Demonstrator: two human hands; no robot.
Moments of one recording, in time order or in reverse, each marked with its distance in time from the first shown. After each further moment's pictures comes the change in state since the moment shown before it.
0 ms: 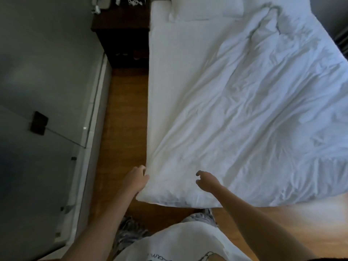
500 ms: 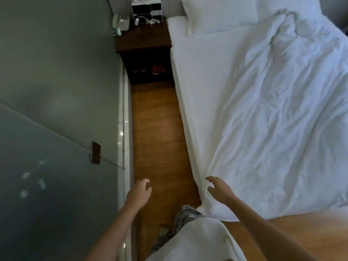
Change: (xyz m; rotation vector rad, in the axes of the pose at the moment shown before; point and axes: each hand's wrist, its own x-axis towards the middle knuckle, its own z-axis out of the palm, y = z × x) left_hand 0.078 -0.276 -0.178 -0.095 0.041 0.112; right_hand 0.016 -0.297 0.061 0.209 0.179 -0.007
